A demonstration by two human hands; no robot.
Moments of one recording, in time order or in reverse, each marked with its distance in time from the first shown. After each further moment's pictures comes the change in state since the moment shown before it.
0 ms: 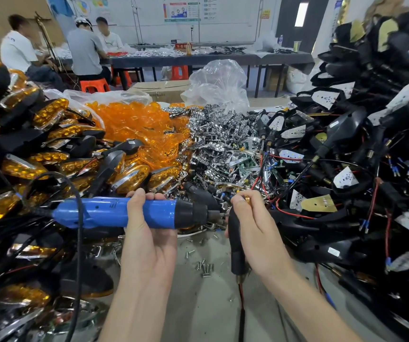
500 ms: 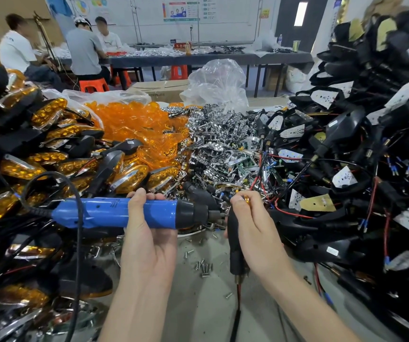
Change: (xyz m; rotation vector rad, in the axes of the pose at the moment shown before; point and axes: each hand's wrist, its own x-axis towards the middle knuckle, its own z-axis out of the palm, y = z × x) left_hand -0.002 -0.001 0.002 0.001 0.044 -0.030; right_hand 0.001 0.004 0.001 -0.038 0.024 0.001
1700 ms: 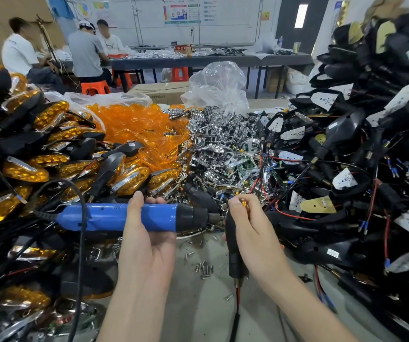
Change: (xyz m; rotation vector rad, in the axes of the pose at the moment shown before) left_hand -0.002 0.005 0.007 -0.012 0.138 -0.058; right_hand -0.003 -0.001 0.003 0.037 -0.010 0.034
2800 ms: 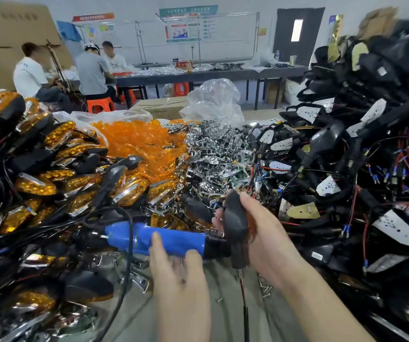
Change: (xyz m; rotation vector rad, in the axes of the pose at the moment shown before) left_hand -0.078 -0.038 -0.028 1.176 -0.015 0.327; right_hand 0.009 -0.020 -0.029 0.892 -0.186 0.321
